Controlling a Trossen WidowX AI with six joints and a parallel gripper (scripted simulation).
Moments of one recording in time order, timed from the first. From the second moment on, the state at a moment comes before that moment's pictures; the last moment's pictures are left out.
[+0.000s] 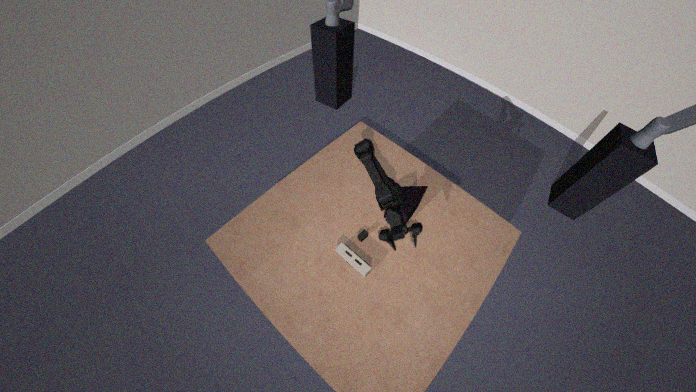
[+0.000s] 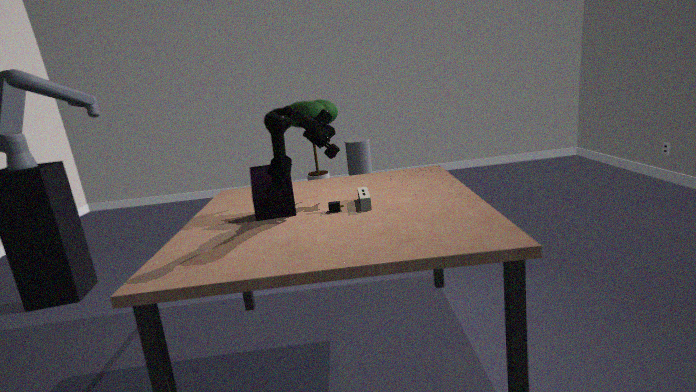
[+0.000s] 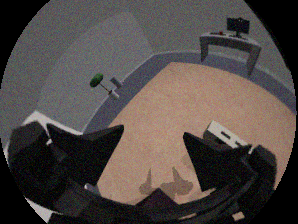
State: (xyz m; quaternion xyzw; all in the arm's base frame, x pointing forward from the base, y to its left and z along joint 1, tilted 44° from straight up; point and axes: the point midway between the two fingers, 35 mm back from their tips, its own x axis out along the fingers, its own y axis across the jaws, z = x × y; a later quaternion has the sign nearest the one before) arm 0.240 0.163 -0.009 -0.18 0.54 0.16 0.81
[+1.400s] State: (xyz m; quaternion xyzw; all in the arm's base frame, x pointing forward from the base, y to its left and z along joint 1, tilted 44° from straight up) arm 0.233 -0.048 0.009 -0.17 0.64 -0.27 0.70
